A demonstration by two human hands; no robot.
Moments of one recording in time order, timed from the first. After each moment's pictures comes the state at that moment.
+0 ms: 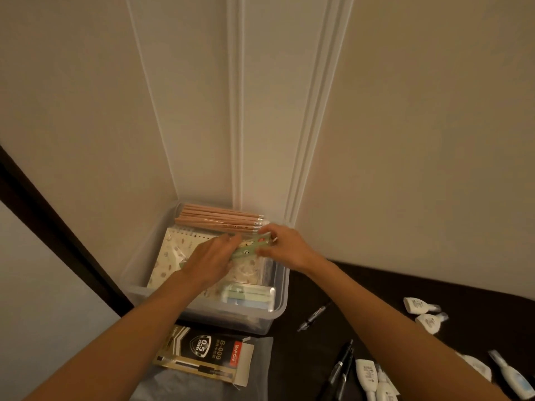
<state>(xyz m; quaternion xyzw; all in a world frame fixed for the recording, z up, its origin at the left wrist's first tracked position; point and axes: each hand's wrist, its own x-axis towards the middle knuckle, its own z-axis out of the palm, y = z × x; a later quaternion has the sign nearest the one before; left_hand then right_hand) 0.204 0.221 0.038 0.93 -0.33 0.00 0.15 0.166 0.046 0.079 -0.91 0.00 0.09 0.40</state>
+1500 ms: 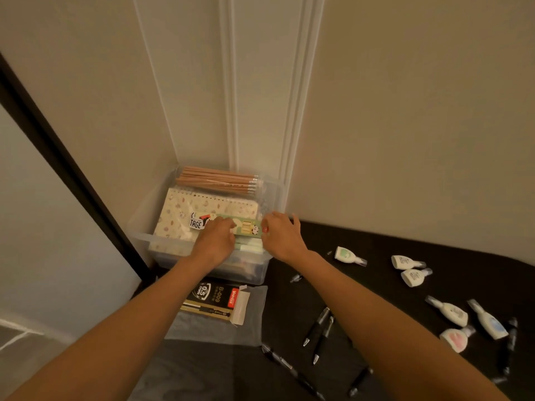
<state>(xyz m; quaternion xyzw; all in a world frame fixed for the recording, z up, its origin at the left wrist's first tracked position) 0.145 0.207 0.017 0.96 -0.15 -0.05 0.22 0.107 0.058 0.028 -0.98 0.01 0.00 0.22</state>
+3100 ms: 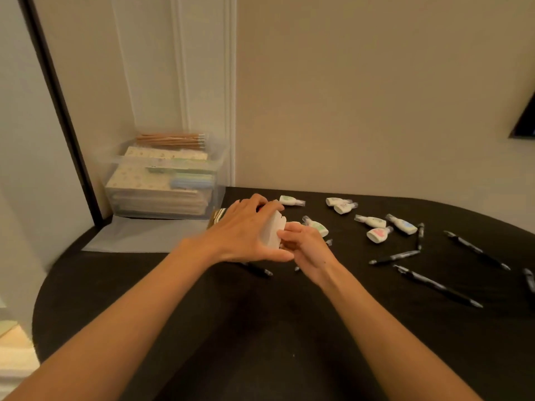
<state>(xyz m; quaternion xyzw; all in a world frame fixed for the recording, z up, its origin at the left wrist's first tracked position) -0.120 0.163 -0.027 0.87 -0.47 0.07 0.13 -0.170 0.017 -0.075 -0.64 0.11 -0.08 0.76</state>
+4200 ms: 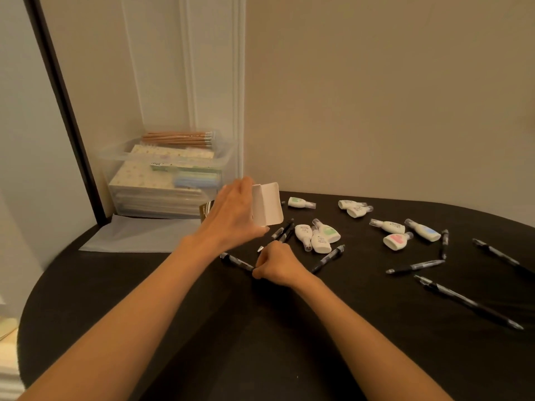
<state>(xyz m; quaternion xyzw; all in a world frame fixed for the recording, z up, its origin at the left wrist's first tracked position) -0.073 0.152 -0.052 0.89 -0.35 0.21 0.22 -0.120 0.038 -0.108 -0.93 0.10 0.04 0.35</state>
